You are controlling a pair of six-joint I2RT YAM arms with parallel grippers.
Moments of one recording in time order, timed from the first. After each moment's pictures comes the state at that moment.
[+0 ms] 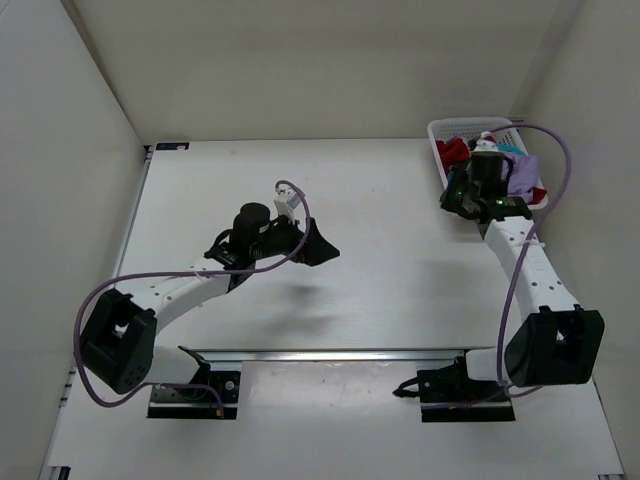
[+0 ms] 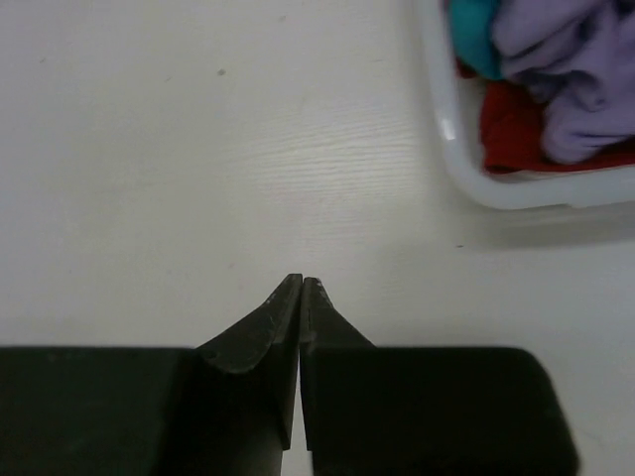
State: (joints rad) left arm -0.59 1.35 0.77 0.23 0.47 -0.51; right arm 0.10 1.33 1.17 -0.48 0.00 0.28
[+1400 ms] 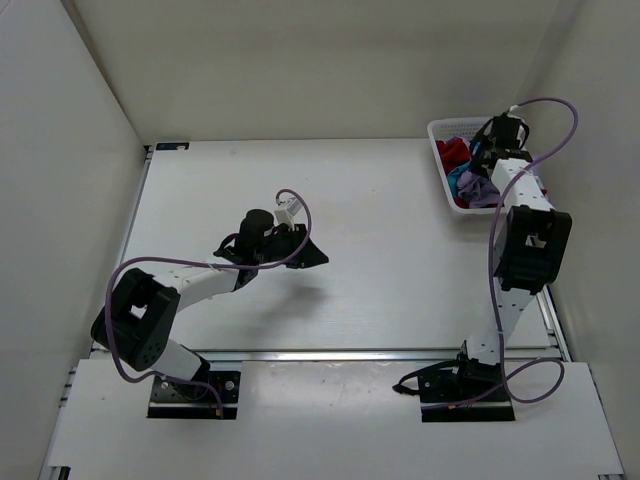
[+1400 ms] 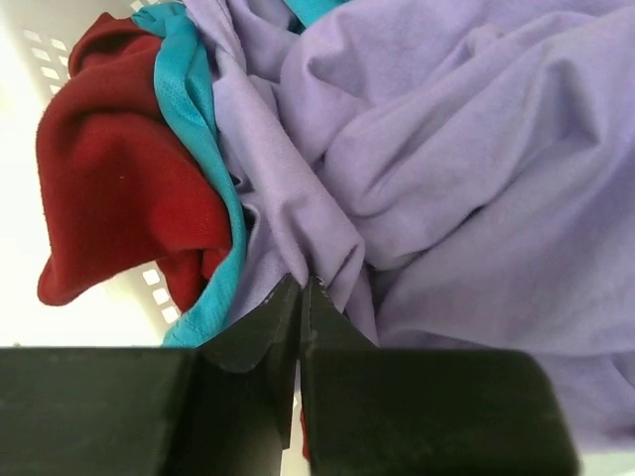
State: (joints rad) left arm -0.55 1.48 0.70 0.33 0.53 -0.61; right arm -0.18 2.01 1.70 -0.39 0.08 0.25
